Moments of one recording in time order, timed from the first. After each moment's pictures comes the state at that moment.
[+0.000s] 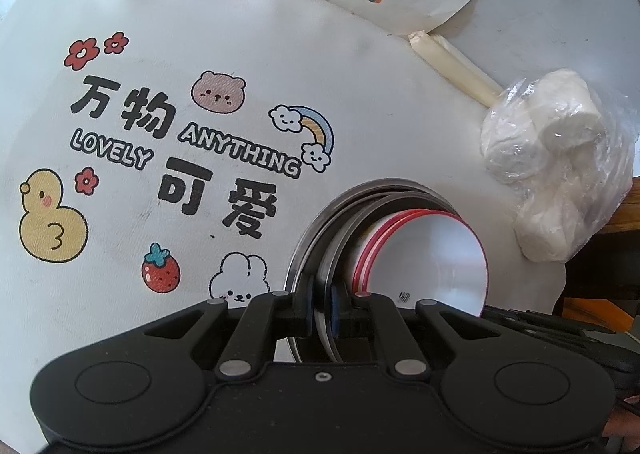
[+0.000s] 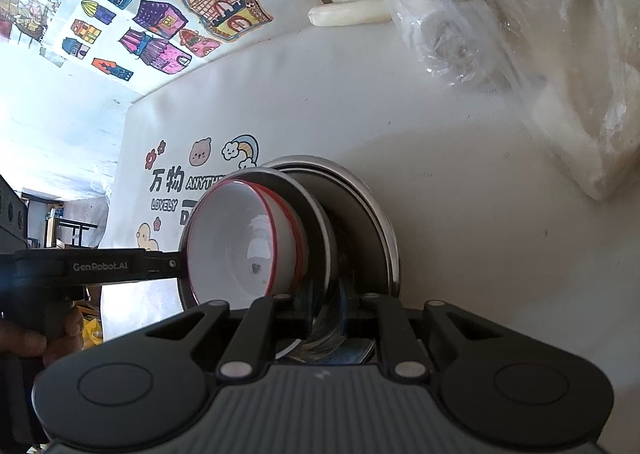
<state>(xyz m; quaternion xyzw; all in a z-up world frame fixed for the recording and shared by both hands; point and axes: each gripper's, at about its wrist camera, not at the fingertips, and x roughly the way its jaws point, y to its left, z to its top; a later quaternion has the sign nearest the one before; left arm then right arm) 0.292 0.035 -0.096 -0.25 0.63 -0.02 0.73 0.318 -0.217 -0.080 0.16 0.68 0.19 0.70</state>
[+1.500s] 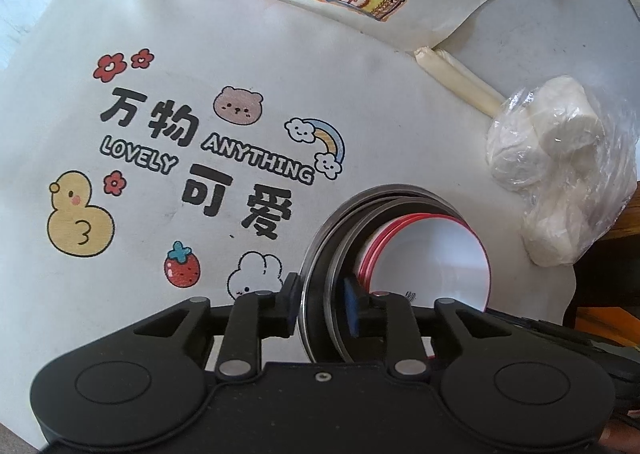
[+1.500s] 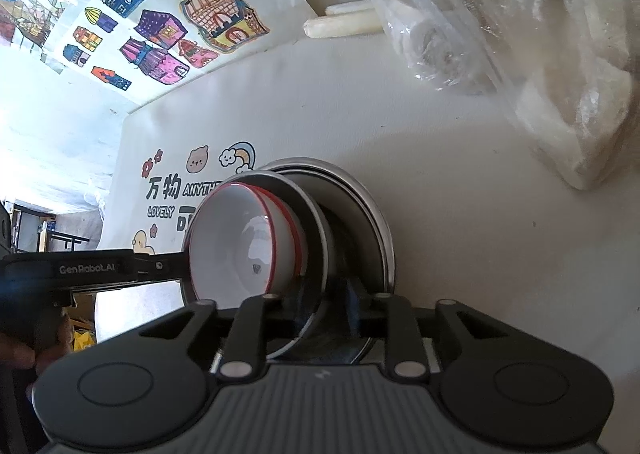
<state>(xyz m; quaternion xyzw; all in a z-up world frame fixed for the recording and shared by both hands) 0.281 0.030 -0.074 -0.23 0.61 0.01 0.75 0.312 -0.219 -0.073 0.15 0.66 0.17 0.71</state>
